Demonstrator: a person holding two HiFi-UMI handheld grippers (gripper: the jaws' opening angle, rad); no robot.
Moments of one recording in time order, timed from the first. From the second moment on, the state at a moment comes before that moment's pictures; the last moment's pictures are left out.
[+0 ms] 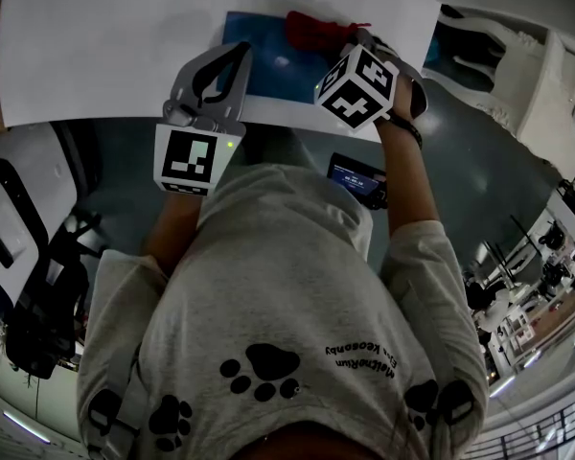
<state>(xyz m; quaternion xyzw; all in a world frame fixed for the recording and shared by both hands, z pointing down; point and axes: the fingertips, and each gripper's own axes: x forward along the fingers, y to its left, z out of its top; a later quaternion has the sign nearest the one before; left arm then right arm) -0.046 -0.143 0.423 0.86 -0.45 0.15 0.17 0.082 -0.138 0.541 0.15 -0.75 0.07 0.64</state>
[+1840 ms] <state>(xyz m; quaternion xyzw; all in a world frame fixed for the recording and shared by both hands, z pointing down) -0.032 -0.113 0.398 0.88 -0.44 0.14 0.14 0.101 -0.125 0.471 0.23 -0.77 0.09 0.59</state>
